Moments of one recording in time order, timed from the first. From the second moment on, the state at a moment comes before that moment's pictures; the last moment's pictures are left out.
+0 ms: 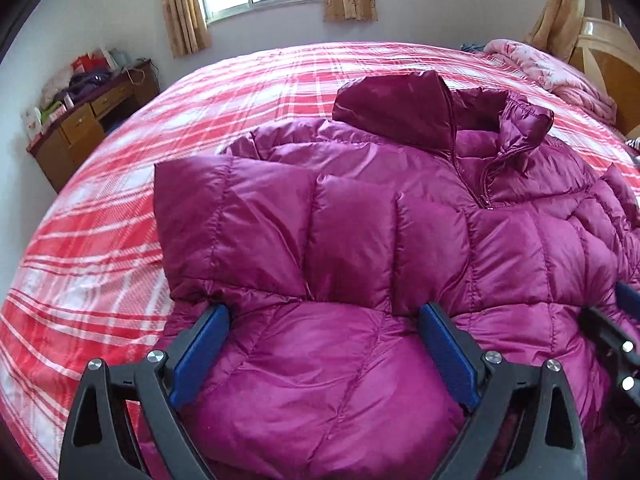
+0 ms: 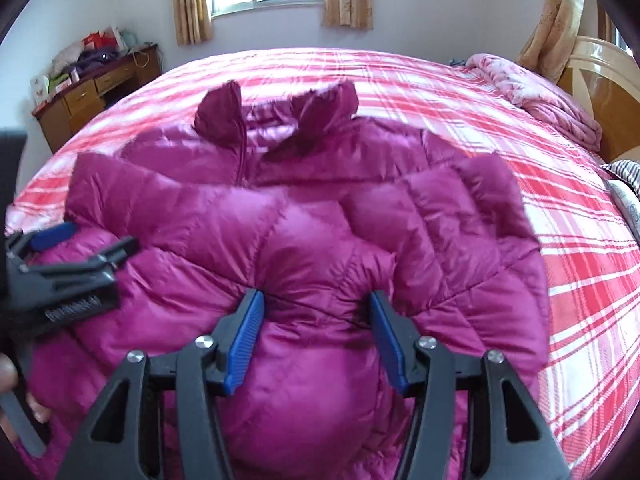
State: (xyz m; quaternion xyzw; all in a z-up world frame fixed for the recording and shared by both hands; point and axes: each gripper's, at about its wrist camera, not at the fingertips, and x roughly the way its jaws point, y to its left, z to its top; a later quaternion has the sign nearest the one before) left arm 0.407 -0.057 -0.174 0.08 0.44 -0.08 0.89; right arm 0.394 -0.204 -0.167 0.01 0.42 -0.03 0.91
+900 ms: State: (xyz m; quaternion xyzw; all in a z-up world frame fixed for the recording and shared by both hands) left arm 0.472 -0.047 -0.182 0.05 0.47 -0.07 0.88; right arm 0.392 -0.199 -0.171 0.01 0.42 -0.02 0.91
